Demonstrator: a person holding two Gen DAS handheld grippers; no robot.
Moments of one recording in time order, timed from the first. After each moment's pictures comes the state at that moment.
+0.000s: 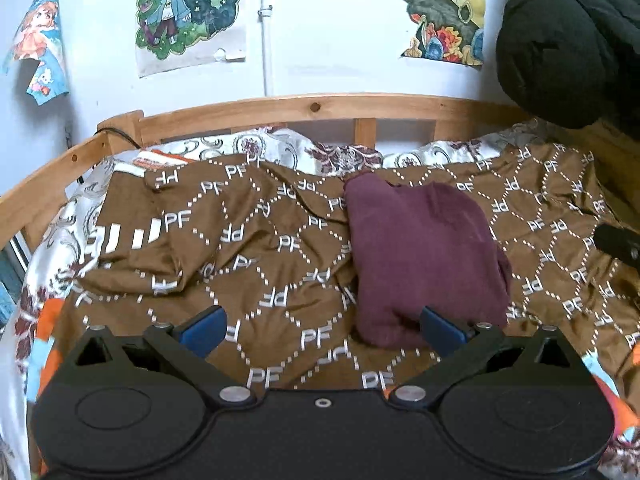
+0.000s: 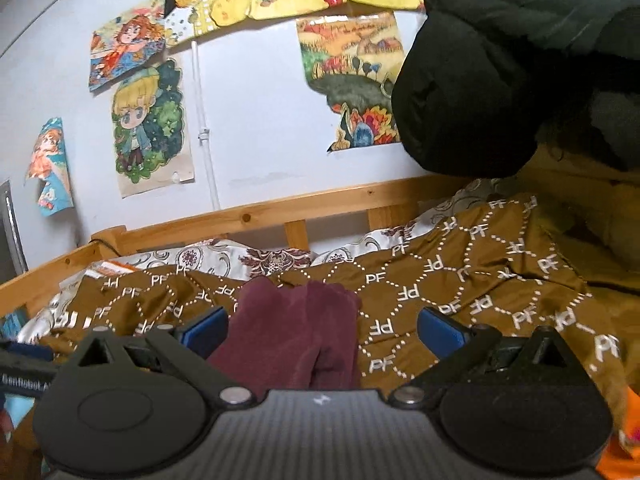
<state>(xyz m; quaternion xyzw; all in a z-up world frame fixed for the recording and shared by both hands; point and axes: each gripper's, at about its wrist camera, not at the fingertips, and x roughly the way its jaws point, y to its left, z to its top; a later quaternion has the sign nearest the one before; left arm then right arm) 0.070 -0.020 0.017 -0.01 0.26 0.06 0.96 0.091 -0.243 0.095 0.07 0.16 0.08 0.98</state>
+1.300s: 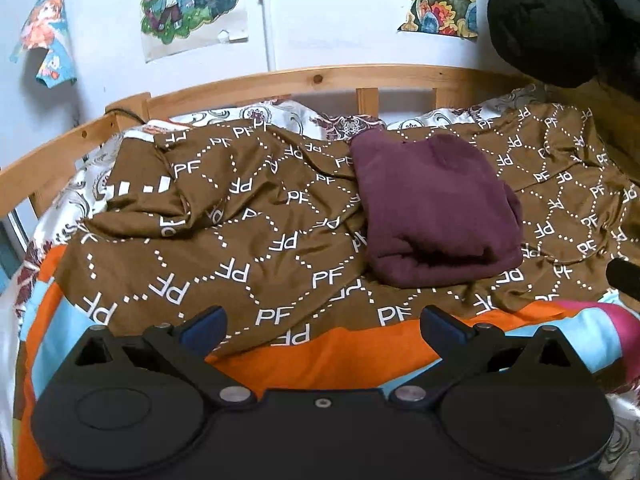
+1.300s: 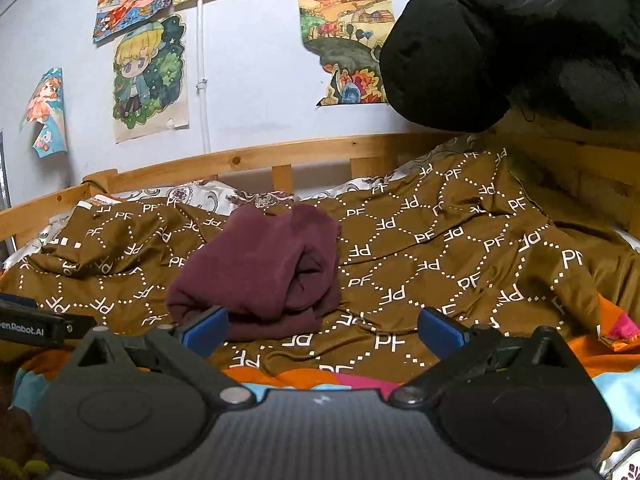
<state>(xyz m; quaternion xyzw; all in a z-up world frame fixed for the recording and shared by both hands) 0.044 -0.021 -0.039 0.02 0.26 0.07 0.96 0.034 -0.234 0.034 0.03 0.19 0.05 0.98</state>
